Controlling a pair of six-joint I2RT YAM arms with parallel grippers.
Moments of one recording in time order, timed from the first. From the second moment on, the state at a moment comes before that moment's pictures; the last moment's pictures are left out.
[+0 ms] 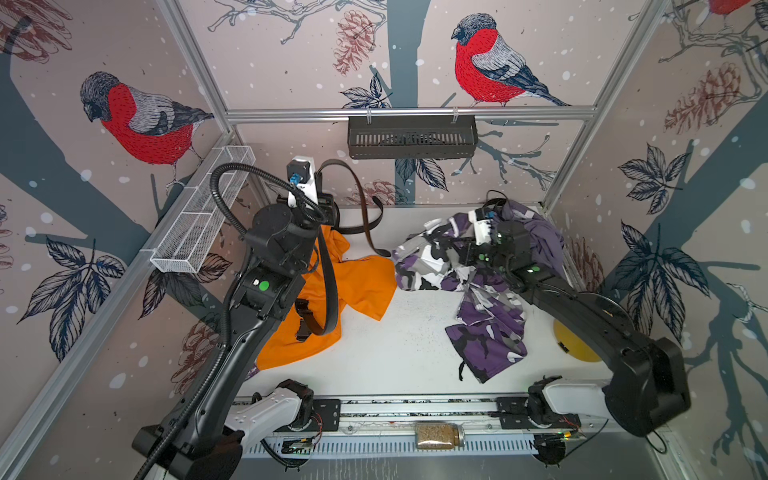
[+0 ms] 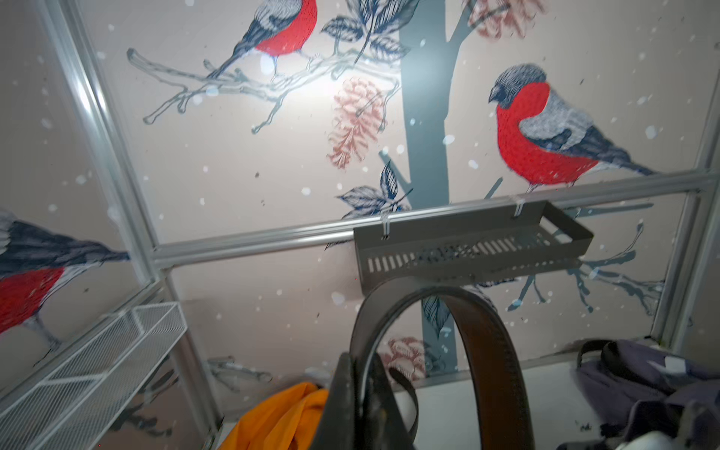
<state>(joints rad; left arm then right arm) -0.40 1.11 1.39 -0.06 -0.25 0.15 0.45 1.36 1.01 -0.03 -0.37 0.34</state>
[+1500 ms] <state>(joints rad) -0.53 1.40 1.19 -0.20 -0.19 -0.17 0.55 1.65 0.74 0.14 -0.35 0.54</state>
